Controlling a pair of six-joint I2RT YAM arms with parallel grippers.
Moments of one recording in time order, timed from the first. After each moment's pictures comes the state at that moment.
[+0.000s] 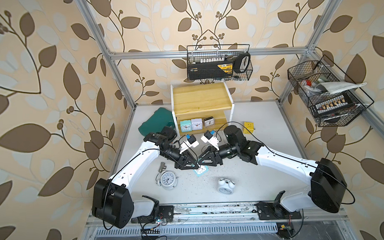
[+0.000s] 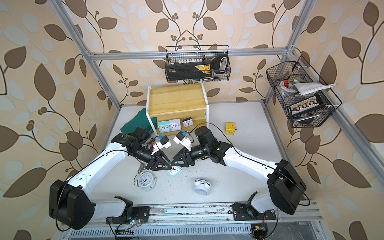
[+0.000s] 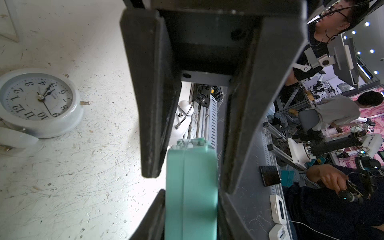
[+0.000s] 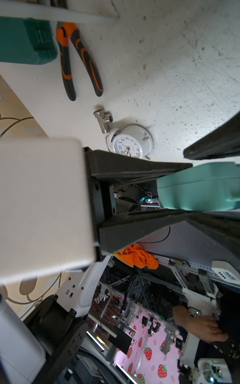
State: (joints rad) left arm -0.39 1.31 1.05 -1.15 1.08 0.65; right arm 0.75 1.44 0.96 -0.04 -0.86 0.33
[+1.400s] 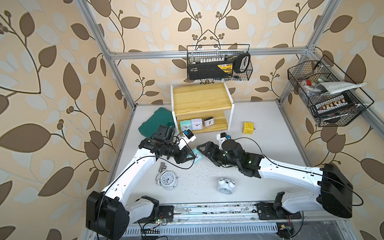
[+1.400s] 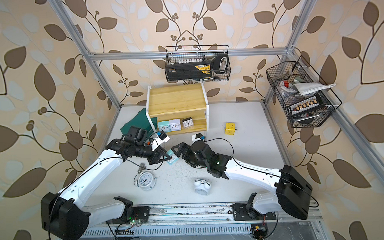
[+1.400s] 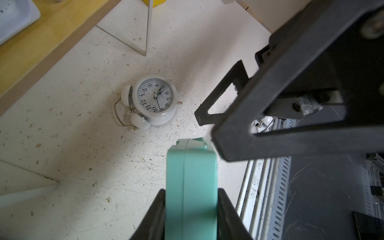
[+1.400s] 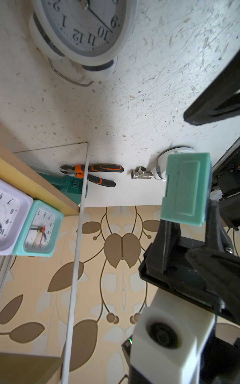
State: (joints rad) left arm -0.39 1.20 0.98 -0.82 0.71 0.38; right arm 0.94 1.36 0.83 0.08 0.01 1.37
